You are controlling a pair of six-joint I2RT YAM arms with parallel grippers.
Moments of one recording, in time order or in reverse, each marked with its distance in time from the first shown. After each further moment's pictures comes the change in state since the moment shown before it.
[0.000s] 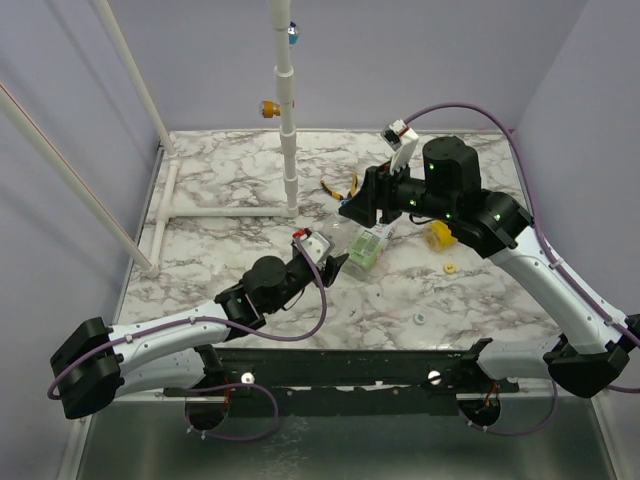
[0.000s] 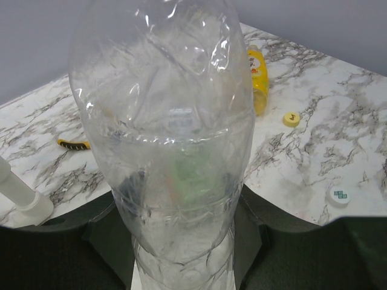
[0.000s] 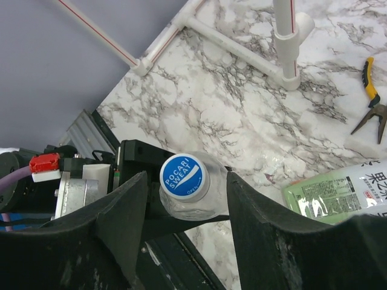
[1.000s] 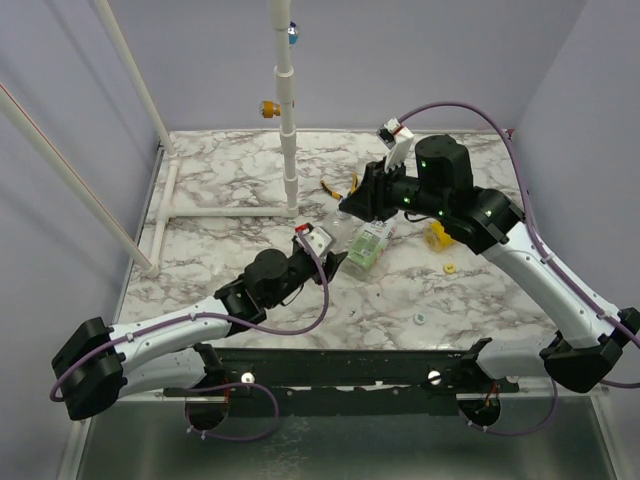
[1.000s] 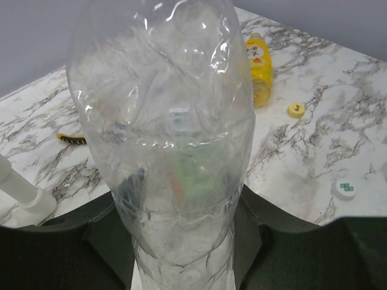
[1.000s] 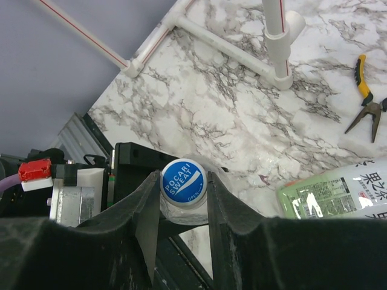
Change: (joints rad) left arm 0.039 0.014 0.032 -0.055 0.049 0.001; right arm 0.000 0.031 0.000 0.018 0.017 0.000
